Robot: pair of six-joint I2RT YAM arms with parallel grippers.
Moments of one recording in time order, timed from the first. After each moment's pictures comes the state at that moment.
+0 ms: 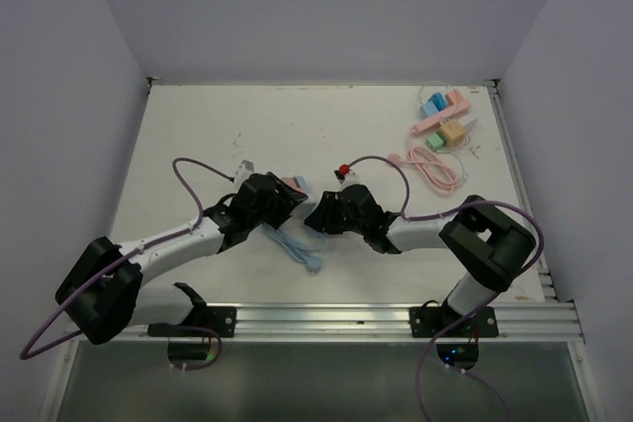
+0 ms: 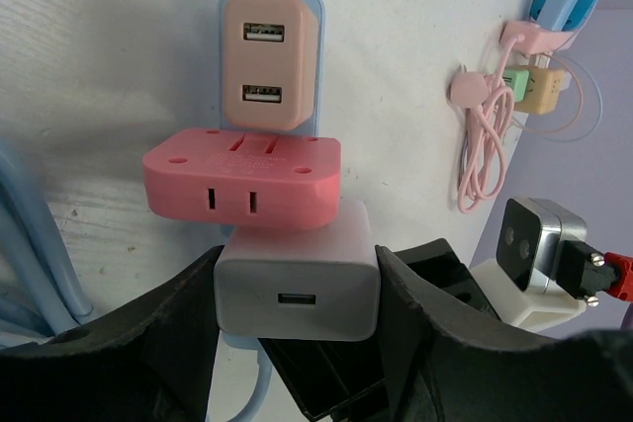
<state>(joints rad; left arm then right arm) -0.69 1.26 0.60 -0.01 -0.16 -1.38 0.83 1.66 0.62 0.46 -0.02 0.81</state>
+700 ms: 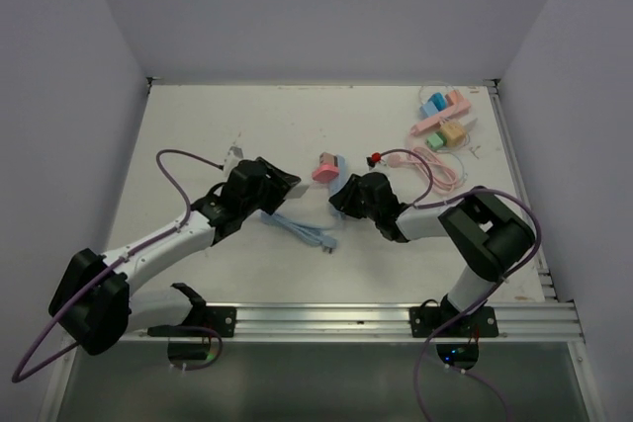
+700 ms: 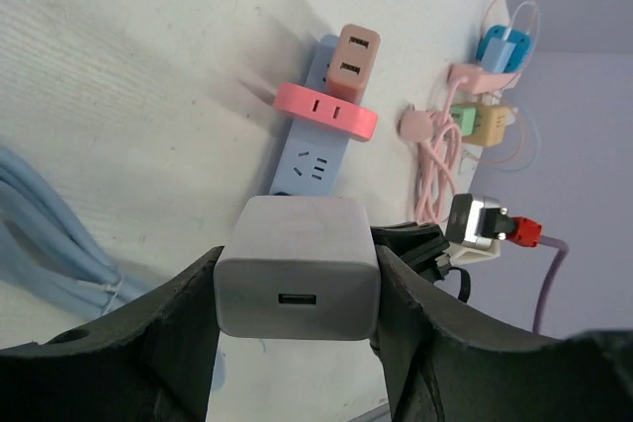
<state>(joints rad) -0.65 1.23 0.69 -0.11 -0.17 -1.37 0.68 1.70 0.61 0.48 0.07 0.88</state>
